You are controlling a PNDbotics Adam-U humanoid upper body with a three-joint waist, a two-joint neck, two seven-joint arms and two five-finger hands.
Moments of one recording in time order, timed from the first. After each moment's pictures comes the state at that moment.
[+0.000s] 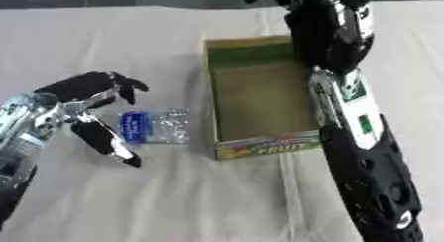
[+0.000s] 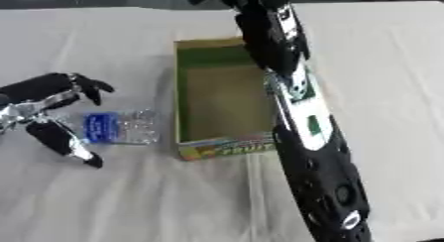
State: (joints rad) left arm -0.54 0.55 -0.32 -1.55 -0.77 -0.04 -0.53; right arm -0.56 -0.03 0.07 -1.73 -0.14 -0.41 0.42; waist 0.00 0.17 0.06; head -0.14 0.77
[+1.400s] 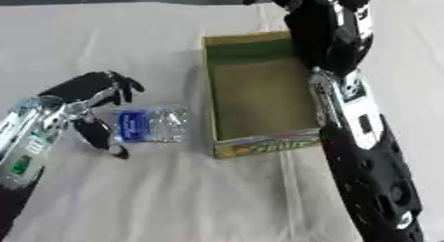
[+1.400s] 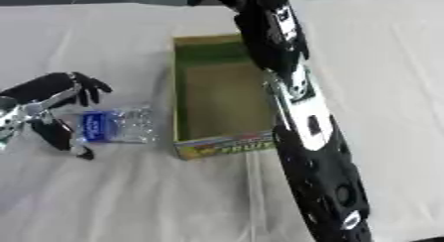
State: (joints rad) left arm -0.55 0.53 -0.32 -1.49 -0.80 -0.01 -0.45; right arm -0.56 -0.03 0.08 -1.73 -0.14 -0.41 0.44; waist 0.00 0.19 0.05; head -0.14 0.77
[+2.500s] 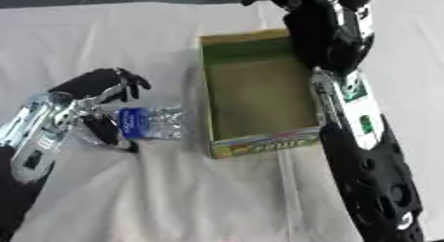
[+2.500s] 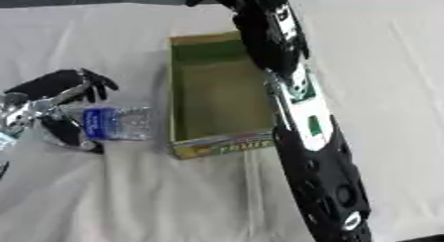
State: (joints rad) left arm -0.58 0.49 -0.33 -1.45 -0.83 -0.02 -0.44; right arm -0.56 -0.03 0.08 -1.74 -0.14 -0.39 0.45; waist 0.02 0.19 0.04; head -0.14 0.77
